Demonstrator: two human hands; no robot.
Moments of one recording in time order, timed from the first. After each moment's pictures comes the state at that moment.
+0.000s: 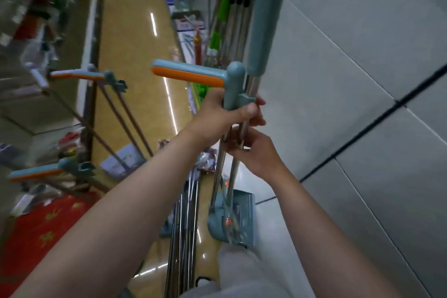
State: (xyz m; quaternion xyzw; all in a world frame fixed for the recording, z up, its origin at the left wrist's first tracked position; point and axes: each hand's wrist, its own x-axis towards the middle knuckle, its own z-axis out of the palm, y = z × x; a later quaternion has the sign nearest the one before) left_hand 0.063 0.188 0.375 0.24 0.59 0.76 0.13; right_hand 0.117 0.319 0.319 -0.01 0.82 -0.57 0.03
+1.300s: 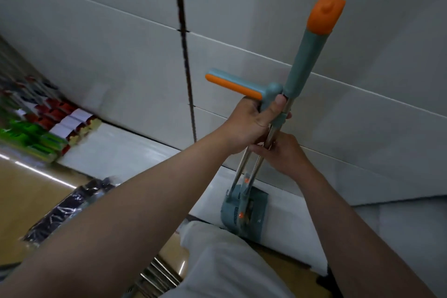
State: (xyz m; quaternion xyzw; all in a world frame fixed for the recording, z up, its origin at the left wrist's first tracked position) left_hand 0.213 0.491 0.333 0.43 0.49 0.56 0.51; right_hand 0.352 0.546 0.264 0.45 0.81 -0.37 -0.08
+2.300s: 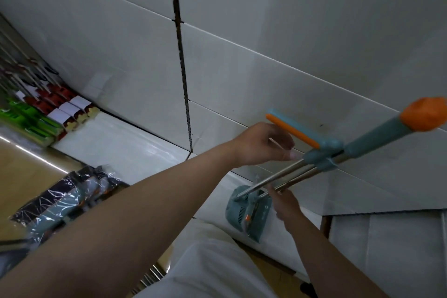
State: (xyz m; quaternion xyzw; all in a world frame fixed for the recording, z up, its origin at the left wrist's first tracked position) left_hand 0.261 0.491 0.307 0.52 0.56 0.38 0.52; right_hand 0.454 0.502 0.155 0.70 0.49 -0.52 0.01
